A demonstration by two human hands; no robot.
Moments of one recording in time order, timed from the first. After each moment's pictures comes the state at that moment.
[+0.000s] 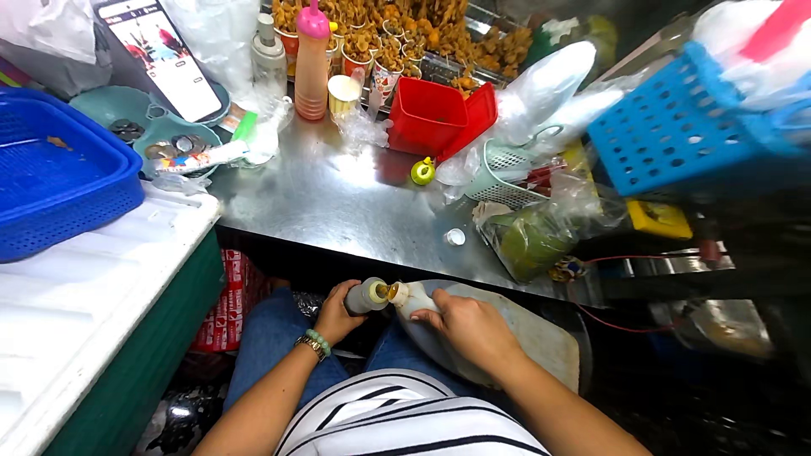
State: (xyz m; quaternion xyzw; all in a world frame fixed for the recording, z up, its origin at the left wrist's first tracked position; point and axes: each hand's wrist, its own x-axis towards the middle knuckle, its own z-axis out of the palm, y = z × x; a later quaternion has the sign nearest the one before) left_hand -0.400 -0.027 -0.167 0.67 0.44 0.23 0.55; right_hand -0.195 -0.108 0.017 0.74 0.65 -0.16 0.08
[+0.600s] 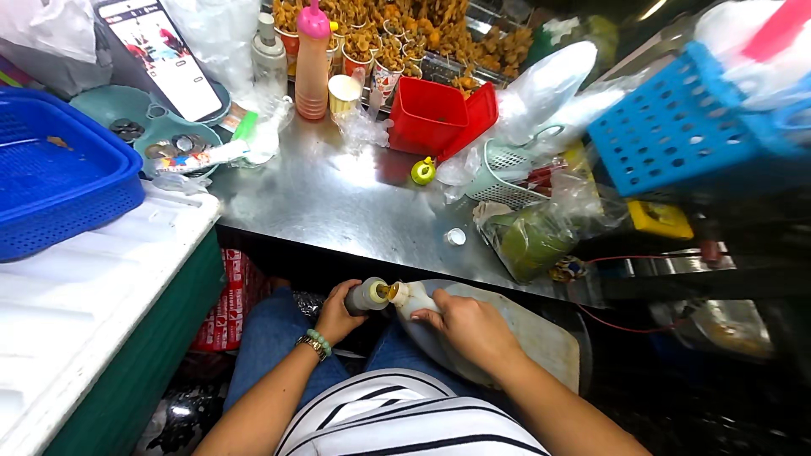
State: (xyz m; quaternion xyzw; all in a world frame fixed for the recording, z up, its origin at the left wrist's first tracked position) left_hand -0.399 -0.028 -0.169 0.67 0.44 0.24 0.54; right_hand -0.196 -0.109 0.016 0.74 0.65 -0.15 0.09
